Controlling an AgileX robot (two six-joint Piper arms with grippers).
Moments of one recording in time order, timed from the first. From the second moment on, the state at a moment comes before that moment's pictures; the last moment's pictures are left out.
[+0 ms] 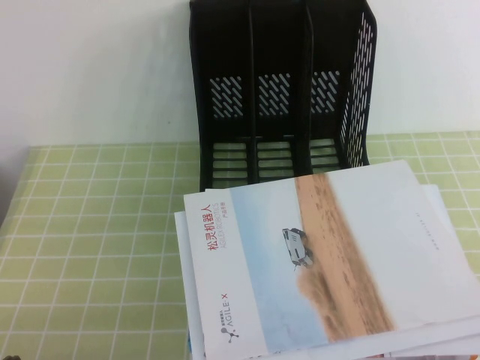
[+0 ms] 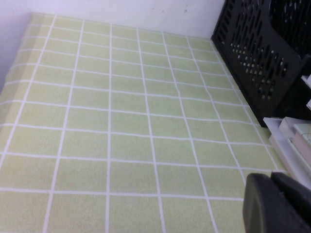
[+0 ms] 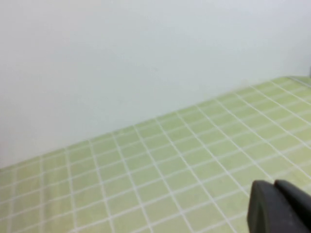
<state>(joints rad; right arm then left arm) -0.05 0.25 -0.28 -0.67 0.41 0.82 -0.24 -0.01 0.02 0.08 0.39 -0.38</state>
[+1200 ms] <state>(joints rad) -0.12 -0.01 0.03 0.35 0.43 -0.37 -0.24 -0.01 0.02 0.08 0.39 -0.38</state>
